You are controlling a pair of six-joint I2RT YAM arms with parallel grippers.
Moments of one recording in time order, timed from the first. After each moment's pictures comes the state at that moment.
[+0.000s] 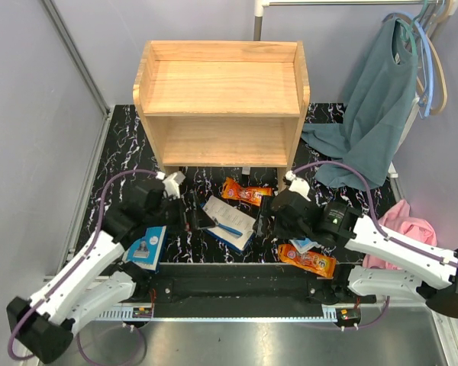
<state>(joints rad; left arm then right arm) -0.51 0.78 0.70 -0.65 0.43 -0.70 1.07 1.03 0.99 -0.86 0.27 1.06</state>
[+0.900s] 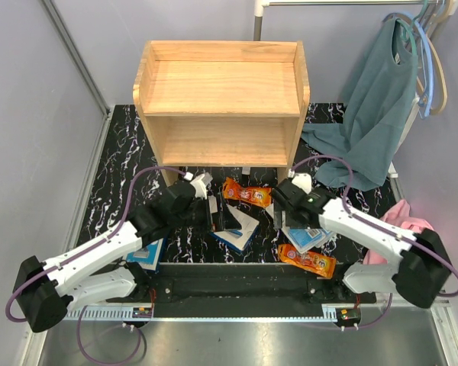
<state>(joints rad) -0.82 0.98 0.70 -0.35 0.30 -0.91 0.80 1.23 0.88 -0.89 0.42 0.77</state>
